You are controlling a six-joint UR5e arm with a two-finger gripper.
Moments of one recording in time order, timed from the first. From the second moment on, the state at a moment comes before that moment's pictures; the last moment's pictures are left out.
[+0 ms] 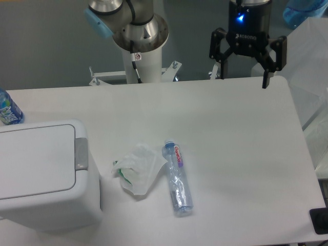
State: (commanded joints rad) arm 2.74 -1.62 -1.43 -1.26 1.33 1.29
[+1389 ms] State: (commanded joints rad) arm 2.40 -1.74 -1.43 -0.98 1.33 0.35
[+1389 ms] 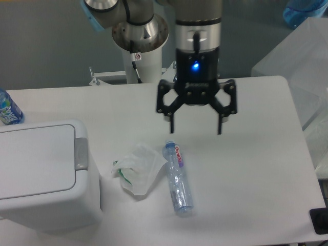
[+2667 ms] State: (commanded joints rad) arm 2.24 -1.79 -1.45 -0.98 1.33 0.13
